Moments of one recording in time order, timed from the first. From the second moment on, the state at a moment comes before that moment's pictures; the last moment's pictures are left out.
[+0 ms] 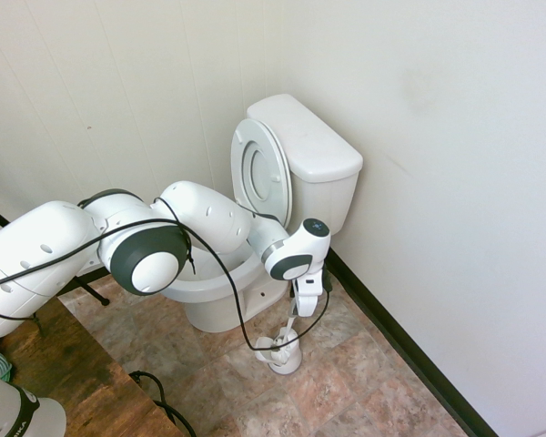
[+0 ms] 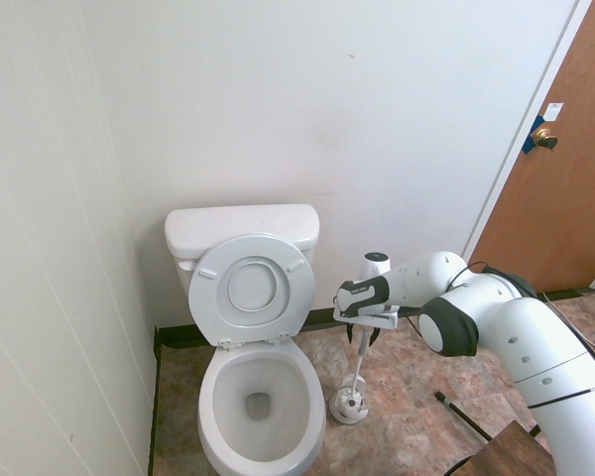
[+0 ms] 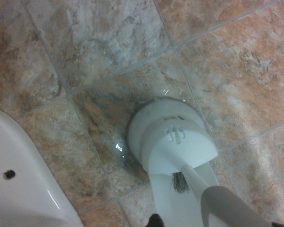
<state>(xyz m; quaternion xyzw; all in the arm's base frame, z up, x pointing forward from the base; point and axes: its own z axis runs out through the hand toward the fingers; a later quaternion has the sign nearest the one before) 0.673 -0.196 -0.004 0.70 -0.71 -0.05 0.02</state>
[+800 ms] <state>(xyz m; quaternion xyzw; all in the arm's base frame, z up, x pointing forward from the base) 0.669 -0.207 -0.006 0.70 -0.71 -0.06 0.02</state>
